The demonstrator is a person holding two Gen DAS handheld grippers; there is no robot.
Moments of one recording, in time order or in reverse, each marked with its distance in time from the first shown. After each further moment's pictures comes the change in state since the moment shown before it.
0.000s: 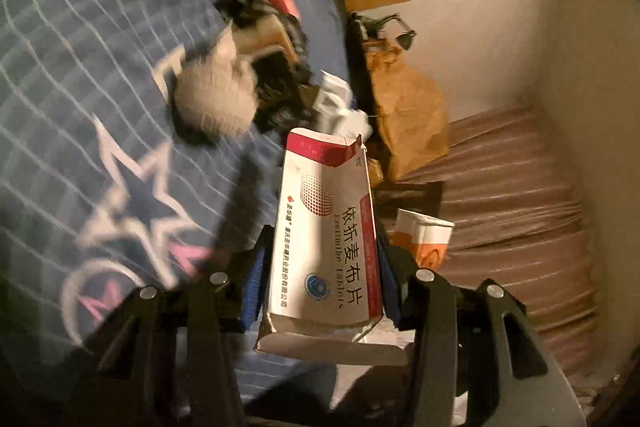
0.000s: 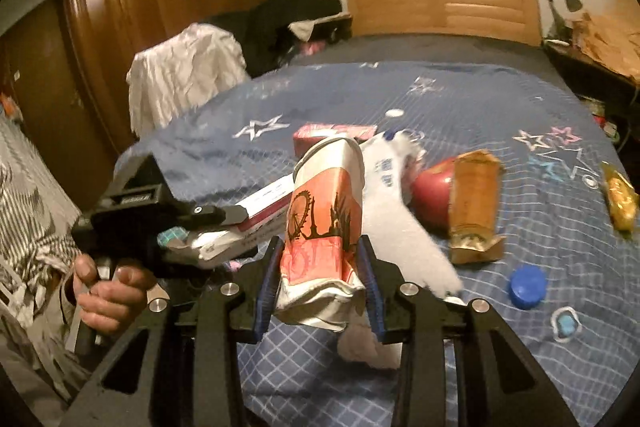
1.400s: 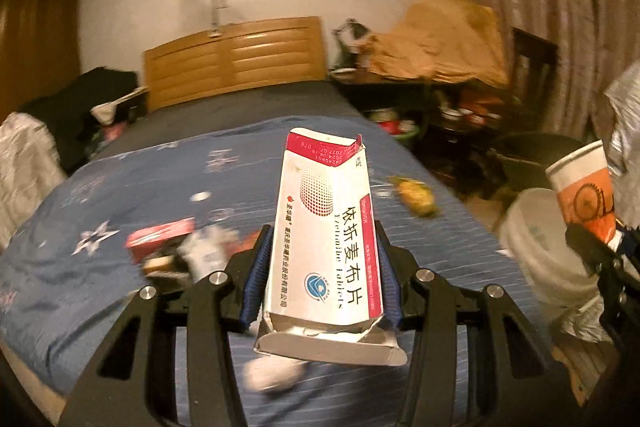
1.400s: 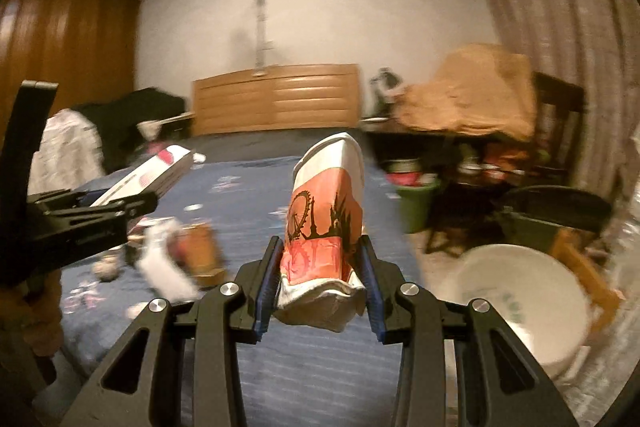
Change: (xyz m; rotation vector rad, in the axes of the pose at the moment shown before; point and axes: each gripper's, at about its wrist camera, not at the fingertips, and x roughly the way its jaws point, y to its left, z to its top) left arm 0.175 -0.263 -0.164 1.130 -0.296 0.771; right arm -0.241 -0.122 -0.081 0.122 -0.380 -0.643
